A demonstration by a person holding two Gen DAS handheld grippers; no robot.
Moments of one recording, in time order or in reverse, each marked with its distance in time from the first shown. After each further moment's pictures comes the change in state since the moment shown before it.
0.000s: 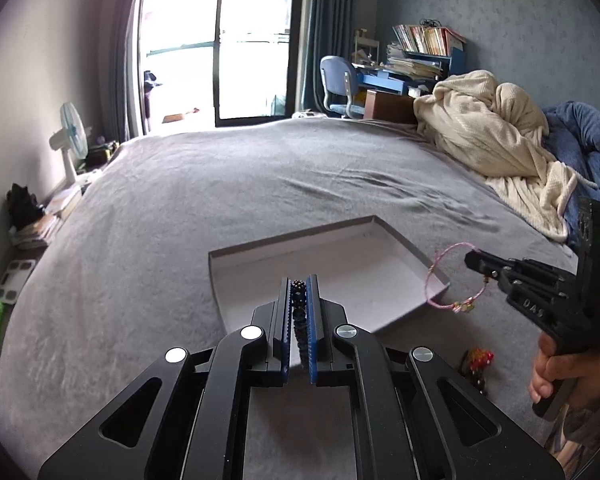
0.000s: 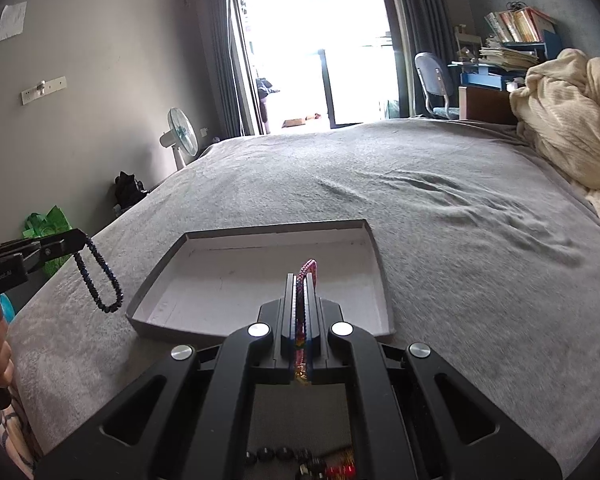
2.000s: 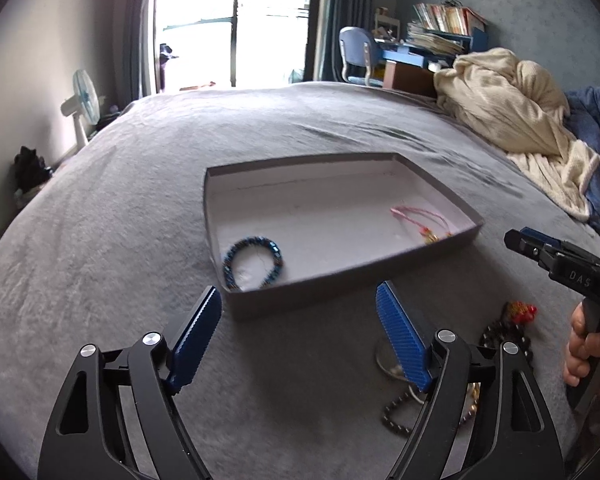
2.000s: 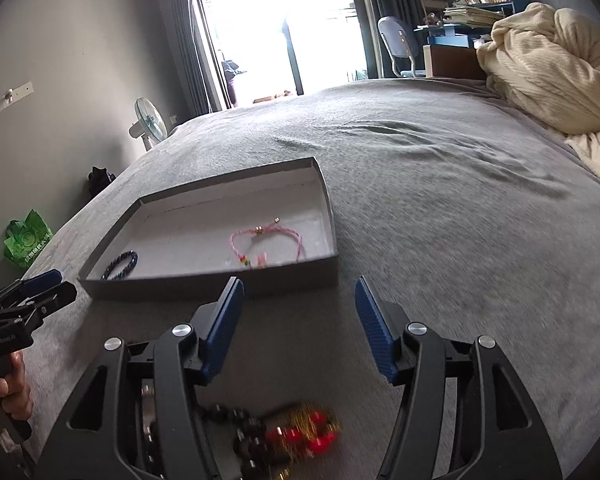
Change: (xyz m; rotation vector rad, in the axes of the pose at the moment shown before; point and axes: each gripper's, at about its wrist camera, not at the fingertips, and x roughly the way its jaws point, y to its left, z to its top) left arm 0.042 -0.003 -0.084 -0.051 0.080 0.043; right arm 0.000 -0.047 -0.063 0.111 0.064 -0.080
